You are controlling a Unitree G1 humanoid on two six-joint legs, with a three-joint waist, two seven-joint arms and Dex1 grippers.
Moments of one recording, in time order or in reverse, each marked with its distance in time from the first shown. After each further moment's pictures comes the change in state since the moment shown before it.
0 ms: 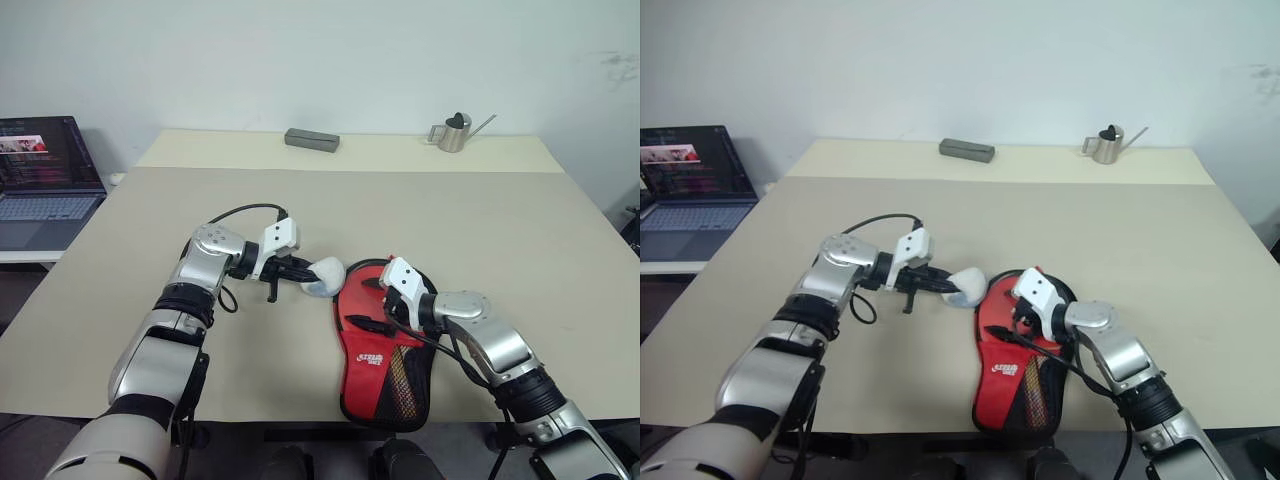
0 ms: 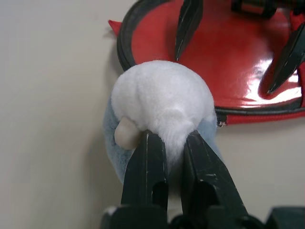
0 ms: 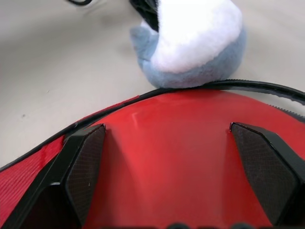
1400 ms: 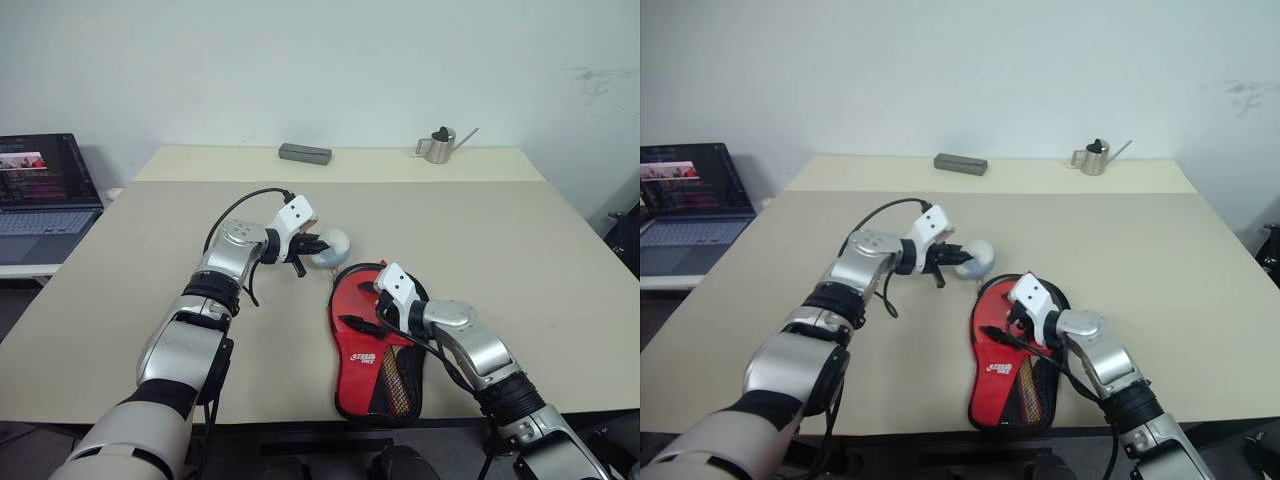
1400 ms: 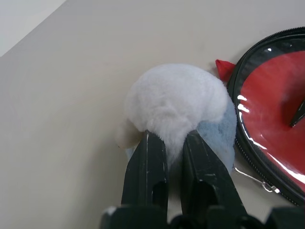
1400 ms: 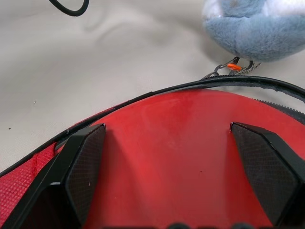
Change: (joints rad) left arm -0.104 -0.111 0.019 0.115 0.073 0.122 0.434; right arm 0.021 0.077 0.006 0.120 -0.019 -0.086 -0.052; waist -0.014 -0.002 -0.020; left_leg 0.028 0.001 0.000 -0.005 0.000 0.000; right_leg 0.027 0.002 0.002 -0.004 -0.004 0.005
